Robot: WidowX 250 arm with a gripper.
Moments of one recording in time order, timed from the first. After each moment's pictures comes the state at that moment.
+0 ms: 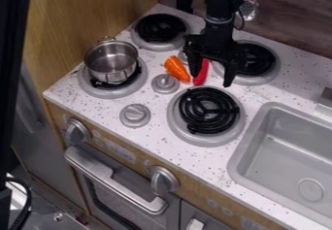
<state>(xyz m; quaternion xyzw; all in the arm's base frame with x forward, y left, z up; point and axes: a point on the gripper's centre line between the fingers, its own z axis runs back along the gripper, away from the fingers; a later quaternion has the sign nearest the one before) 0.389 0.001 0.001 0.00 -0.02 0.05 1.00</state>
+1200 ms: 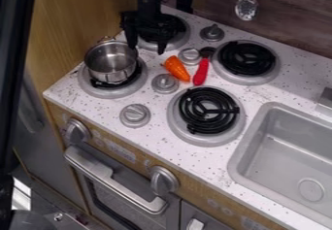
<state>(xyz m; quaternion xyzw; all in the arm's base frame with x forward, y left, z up) 0.416 0.160 -0.018 0.02 0.02 0.16 0.99</state>
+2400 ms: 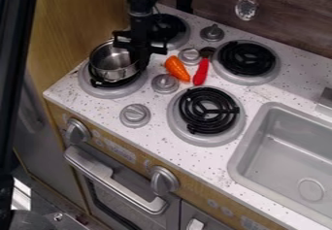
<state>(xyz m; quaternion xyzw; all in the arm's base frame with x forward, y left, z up) 0.397 0.147 -0.041 0.01 0.05 0.16 0.99</state>
